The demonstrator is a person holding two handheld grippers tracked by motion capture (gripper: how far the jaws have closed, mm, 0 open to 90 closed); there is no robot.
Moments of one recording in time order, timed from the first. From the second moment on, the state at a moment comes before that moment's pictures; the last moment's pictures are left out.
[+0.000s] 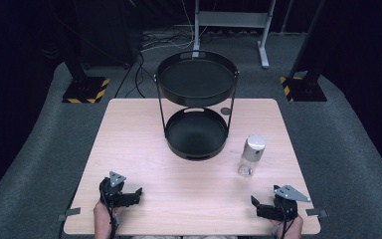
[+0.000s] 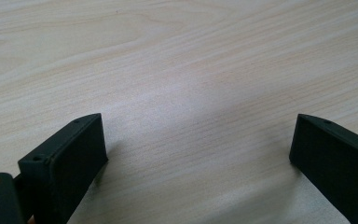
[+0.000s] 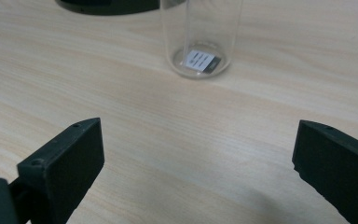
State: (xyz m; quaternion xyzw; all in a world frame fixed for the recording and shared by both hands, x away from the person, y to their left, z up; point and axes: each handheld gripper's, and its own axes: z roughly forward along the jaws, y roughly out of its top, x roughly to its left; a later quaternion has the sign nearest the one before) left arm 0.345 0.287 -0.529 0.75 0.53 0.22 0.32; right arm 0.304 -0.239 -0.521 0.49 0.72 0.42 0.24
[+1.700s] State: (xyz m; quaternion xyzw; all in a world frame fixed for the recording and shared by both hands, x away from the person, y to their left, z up) left arm 0.348 0.282 -0.530 0.74 0.56 0.23 0.31; right arm 0.312 -0.230 -0.522 0.50 0.72 0.42 0.24
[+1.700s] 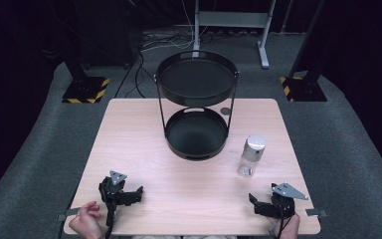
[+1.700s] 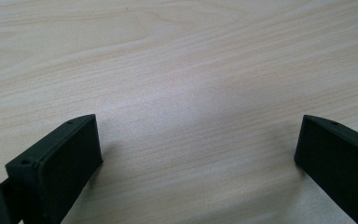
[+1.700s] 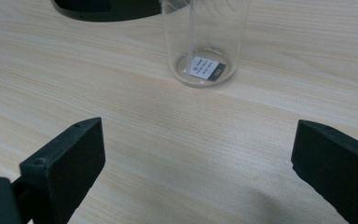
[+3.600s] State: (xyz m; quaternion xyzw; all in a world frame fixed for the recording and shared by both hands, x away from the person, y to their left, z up) left arm 0.344 0.282 -0.530 0.73 0.57 0.23 0.31; right arm 0.392 -0.191 -0.494 0.50 0.69 0.44 0.29
